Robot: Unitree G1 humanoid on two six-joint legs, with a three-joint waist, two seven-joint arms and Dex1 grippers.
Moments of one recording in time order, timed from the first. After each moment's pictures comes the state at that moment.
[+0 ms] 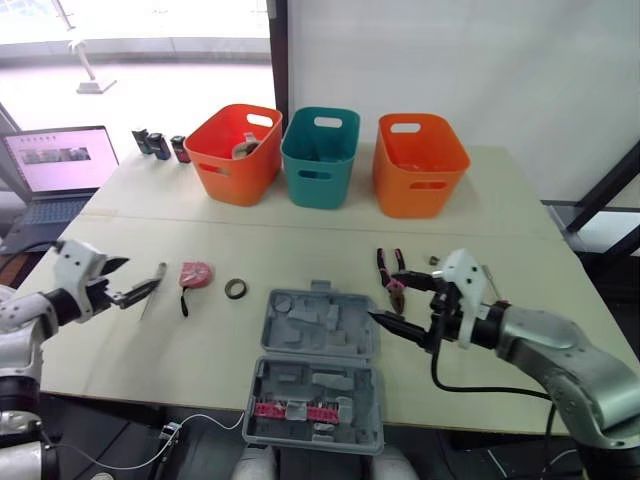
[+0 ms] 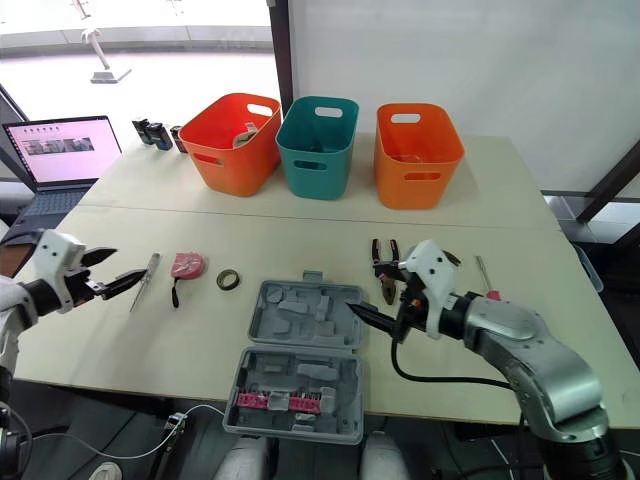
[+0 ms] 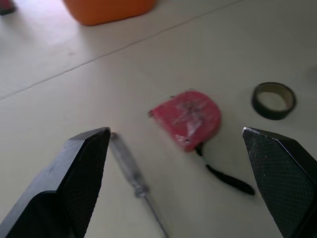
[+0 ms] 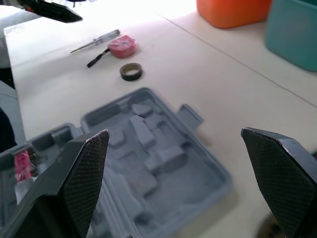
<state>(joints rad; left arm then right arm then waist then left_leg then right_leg) -0.48 0.85 0.17 0.69 -0.23 0.01 -1.15 -0.17 -0.65 0.00 -0.59 0.53 0.76 0.68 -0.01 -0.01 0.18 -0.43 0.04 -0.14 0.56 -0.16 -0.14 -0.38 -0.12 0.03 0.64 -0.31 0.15</state>
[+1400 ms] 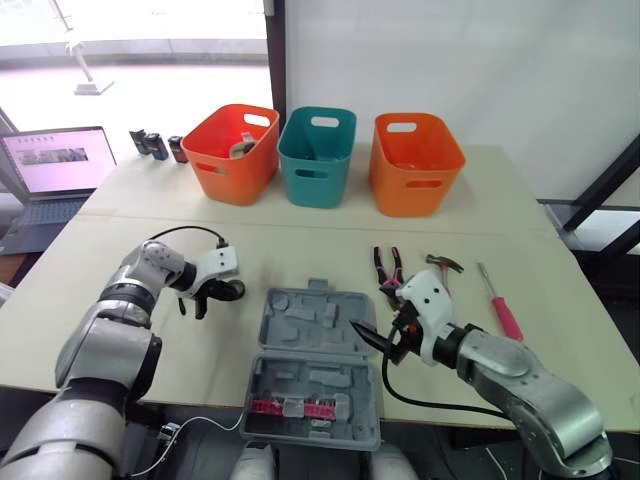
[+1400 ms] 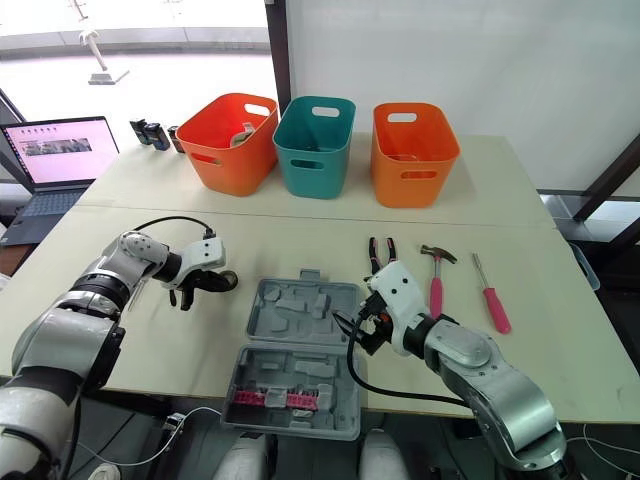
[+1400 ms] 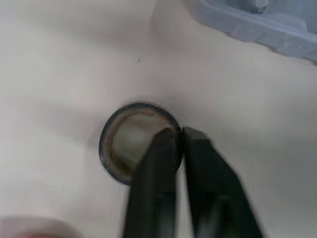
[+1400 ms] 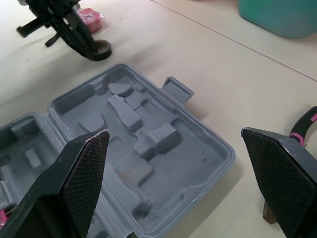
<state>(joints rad) -1.04 0.57 -0.25 1.33 0.30 -0.31 -1.24 -0.08 -0.54 0.09 -0.69 0.41 0.82 0.38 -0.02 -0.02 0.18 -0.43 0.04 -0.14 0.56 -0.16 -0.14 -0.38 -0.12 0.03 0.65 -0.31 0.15</state>
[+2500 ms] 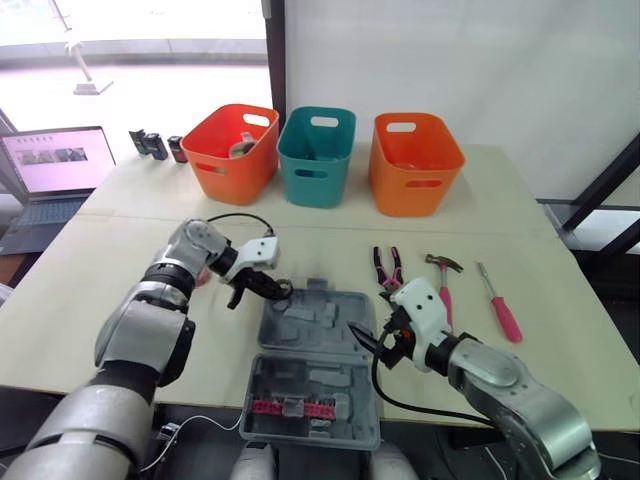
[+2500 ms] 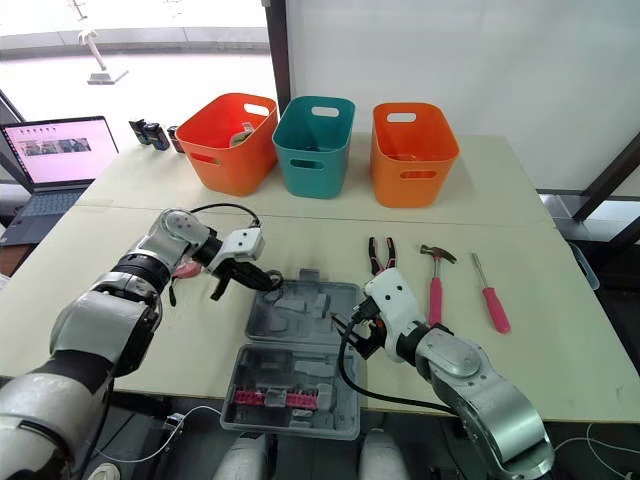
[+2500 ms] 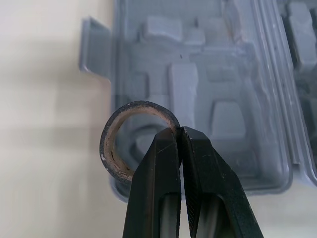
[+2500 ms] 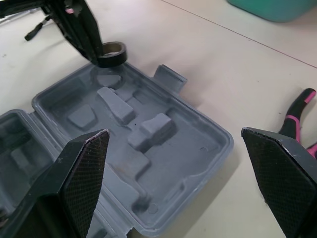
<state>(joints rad) -1.13 0.42 -0.23 1.31 0.26 -0.36 -1.55 -0.03 -0.49 0.12 -0.72 0.34 0.85 0.31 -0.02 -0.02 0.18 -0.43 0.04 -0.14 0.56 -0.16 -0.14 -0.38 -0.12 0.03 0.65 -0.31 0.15</state>
